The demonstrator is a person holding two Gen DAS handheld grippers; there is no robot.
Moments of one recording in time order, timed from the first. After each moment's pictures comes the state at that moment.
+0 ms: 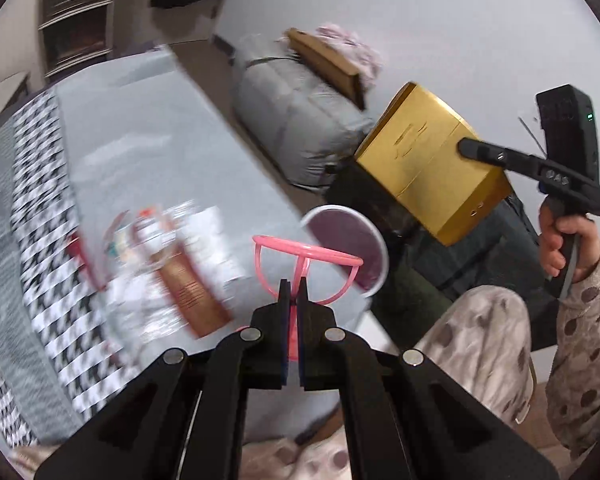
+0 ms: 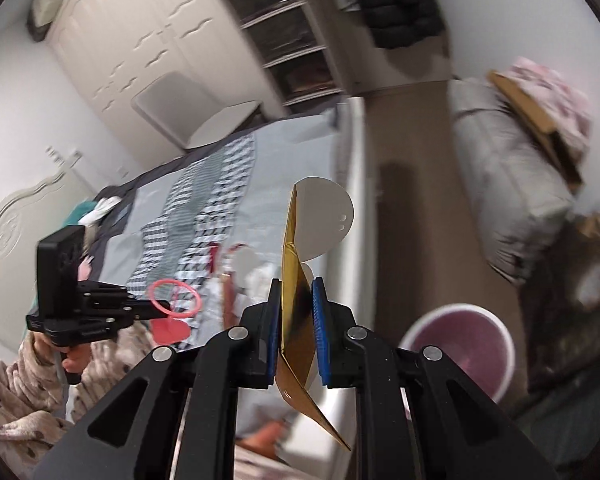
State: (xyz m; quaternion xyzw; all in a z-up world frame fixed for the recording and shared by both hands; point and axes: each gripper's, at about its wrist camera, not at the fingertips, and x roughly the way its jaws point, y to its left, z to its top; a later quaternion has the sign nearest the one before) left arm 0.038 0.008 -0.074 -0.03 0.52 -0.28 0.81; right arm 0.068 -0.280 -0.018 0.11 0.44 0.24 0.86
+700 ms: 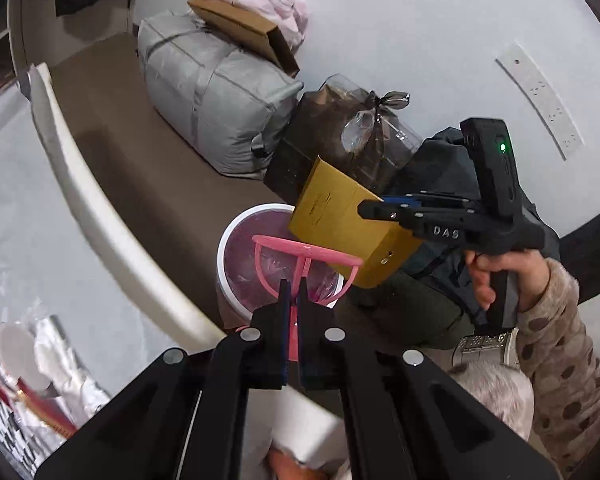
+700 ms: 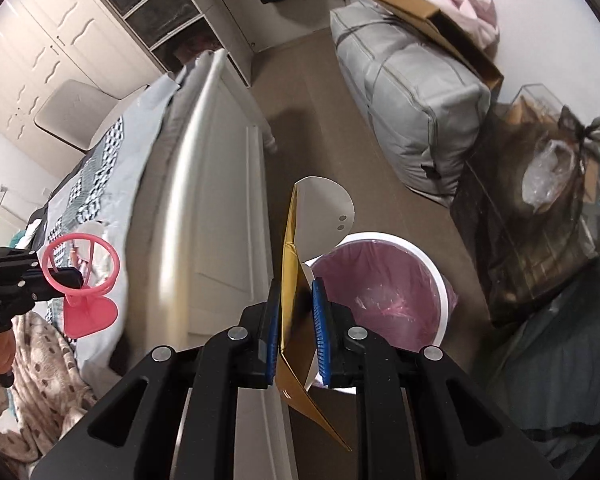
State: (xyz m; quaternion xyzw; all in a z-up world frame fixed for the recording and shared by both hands) left arm 0.098 -0.161 -0.116 0.03 0.54 -0.36 0.76; right arm 0.110 -0.392 -0.176 0.13 0.53 0.12 0.83
